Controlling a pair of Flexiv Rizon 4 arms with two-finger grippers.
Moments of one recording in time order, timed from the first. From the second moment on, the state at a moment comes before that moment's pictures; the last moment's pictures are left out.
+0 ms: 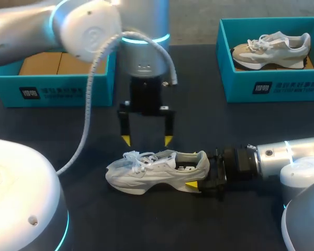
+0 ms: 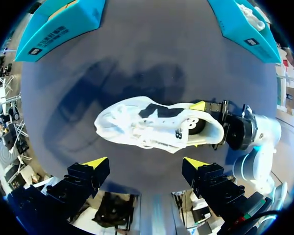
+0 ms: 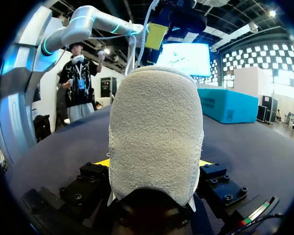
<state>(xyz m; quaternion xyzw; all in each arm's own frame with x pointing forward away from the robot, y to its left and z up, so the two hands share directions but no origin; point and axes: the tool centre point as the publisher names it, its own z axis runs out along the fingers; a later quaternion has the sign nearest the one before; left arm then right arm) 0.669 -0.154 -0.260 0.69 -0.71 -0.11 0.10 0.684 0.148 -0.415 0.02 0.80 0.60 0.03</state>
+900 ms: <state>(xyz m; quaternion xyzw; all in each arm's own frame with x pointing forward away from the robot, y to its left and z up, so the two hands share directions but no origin) 0.667 -0.201 -0.324 0.68 -0.68 -0.25 0.06 0.684 0.148 -0.415 0.02 0.80 0.60 0.03</state>
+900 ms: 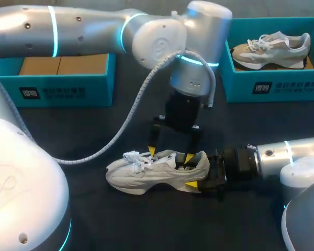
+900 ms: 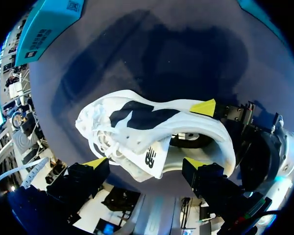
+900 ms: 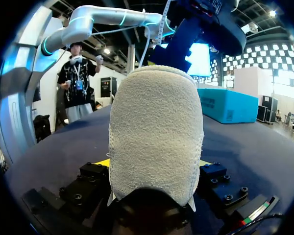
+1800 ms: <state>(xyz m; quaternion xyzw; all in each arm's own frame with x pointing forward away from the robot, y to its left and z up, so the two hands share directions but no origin) 0.667 -0.191 -0.340 0.69 -0.68 -0.24 0.00 0.684 0.148 -0.415 0.02 0.80 0.60 0.03</state>
